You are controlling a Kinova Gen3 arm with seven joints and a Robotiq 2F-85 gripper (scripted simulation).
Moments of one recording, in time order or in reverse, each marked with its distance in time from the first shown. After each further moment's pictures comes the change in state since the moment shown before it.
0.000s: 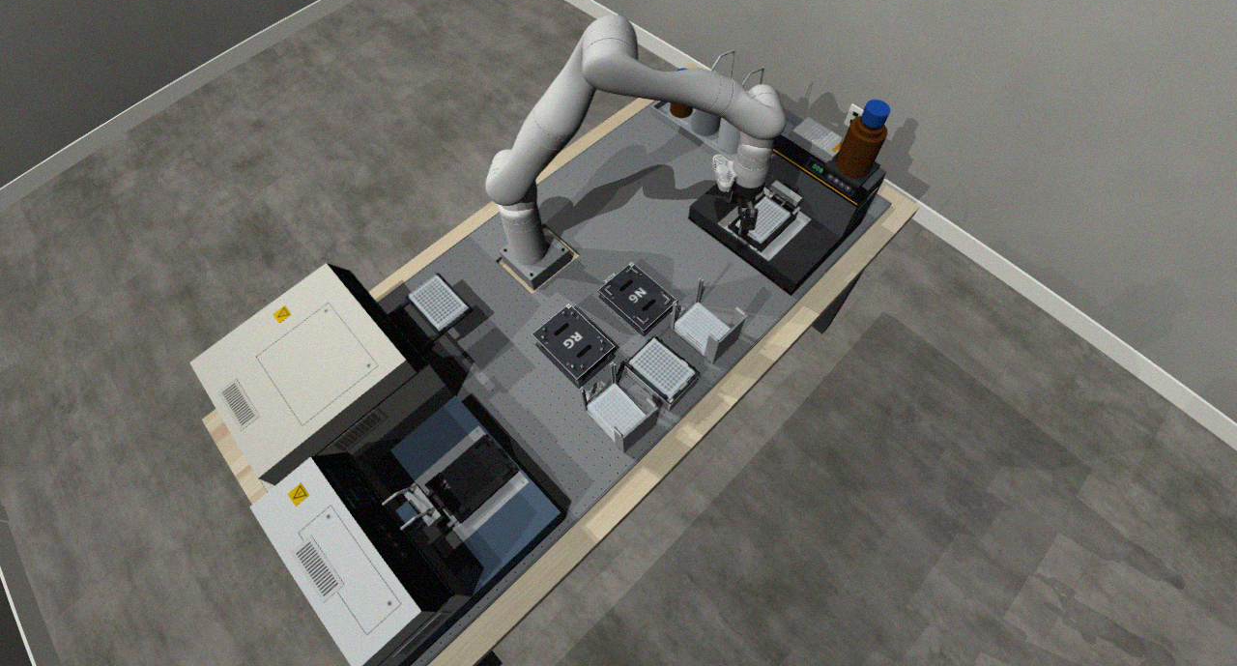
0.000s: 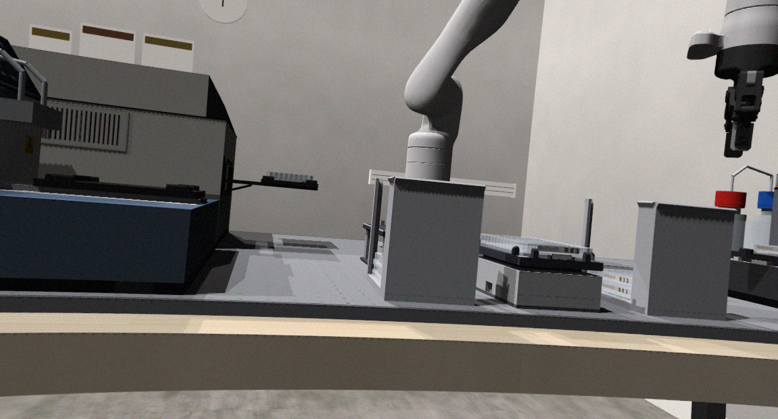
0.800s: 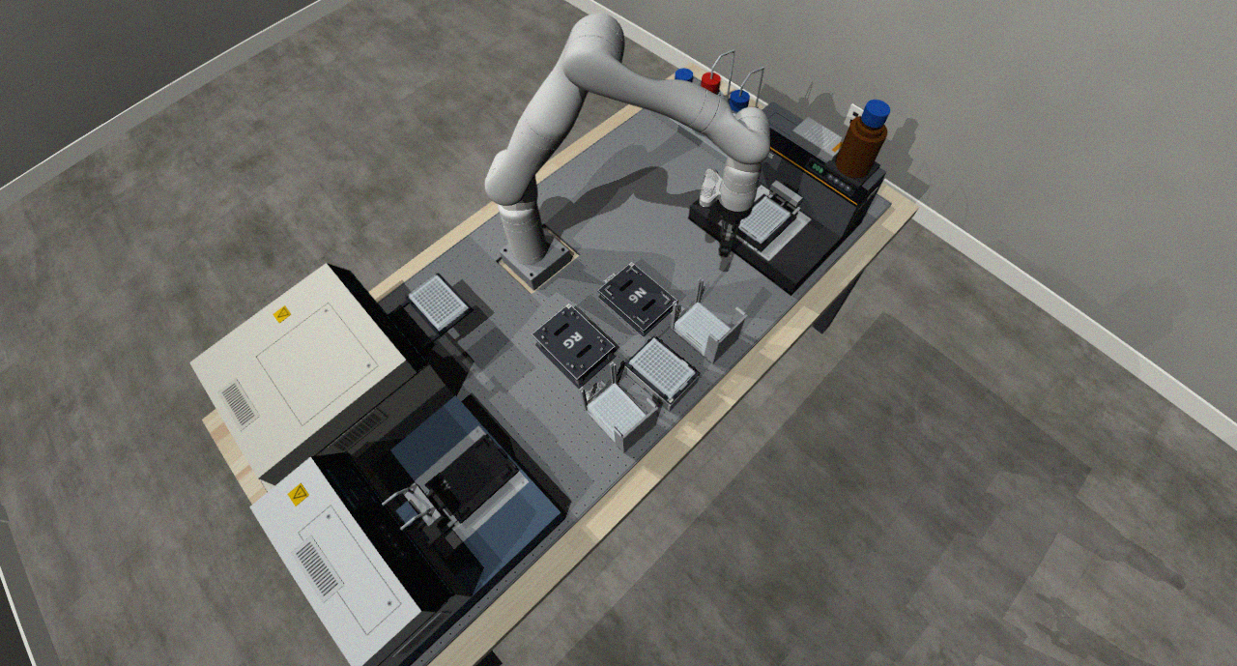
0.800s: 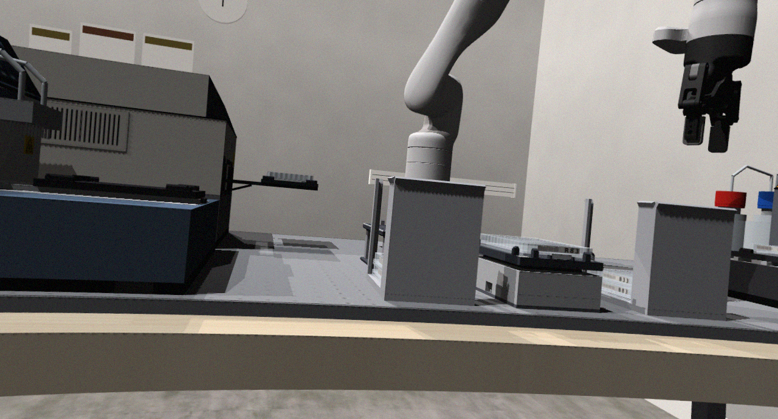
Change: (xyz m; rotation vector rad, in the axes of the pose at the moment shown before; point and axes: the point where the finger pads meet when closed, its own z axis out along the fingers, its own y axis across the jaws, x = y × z) arm 0.040 -0.057 0.000 -0.003 -0.001 0.371
